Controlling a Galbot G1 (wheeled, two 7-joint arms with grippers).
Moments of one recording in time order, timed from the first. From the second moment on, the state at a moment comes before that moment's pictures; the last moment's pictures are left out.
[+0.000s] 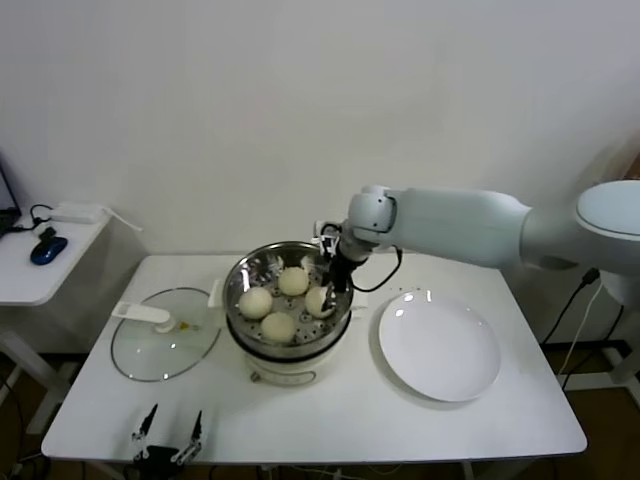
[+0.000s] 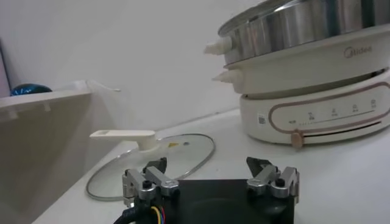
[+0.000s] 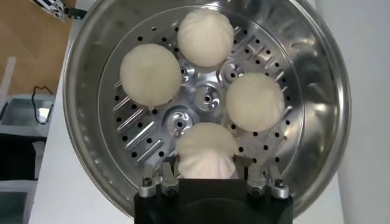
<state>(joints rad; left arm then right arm) 1.69 -1.46 -0.74 -1.64 0.06 -0.46 0.11 0.63 1.23 -1.55 1.21 0.92 -0.50 -0.77</state>
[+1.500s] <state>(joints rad) 1.70 -1.52 -0.71 -1.70 0.13 -0.45 0.12 -0.43 0.70 -0.20 1.95 0.66 0.01 -0.26</state>
